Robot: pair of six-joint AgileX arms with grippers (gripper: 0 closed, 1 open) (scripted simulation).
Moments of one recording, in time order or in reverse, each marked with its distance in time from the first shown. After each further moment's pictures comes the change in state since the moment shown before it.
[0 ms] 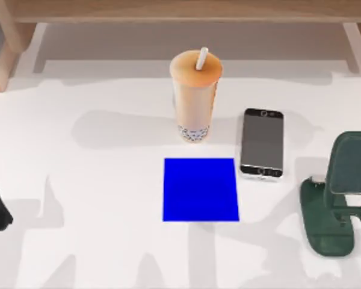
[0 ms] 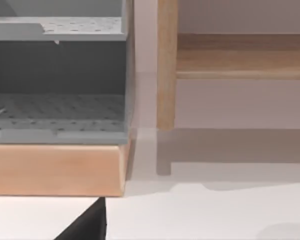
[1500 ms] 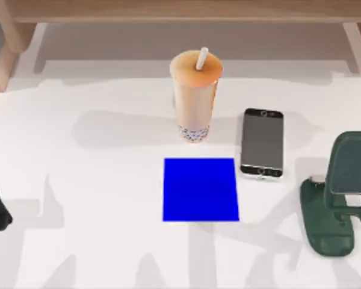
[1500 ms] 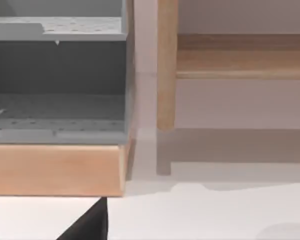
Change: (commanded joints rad) left arm 0.000 0.000 0.000 0.000 0.000 0.000; right arm 0.255 -1.040 -0.674 0.730 -0.001 1.553
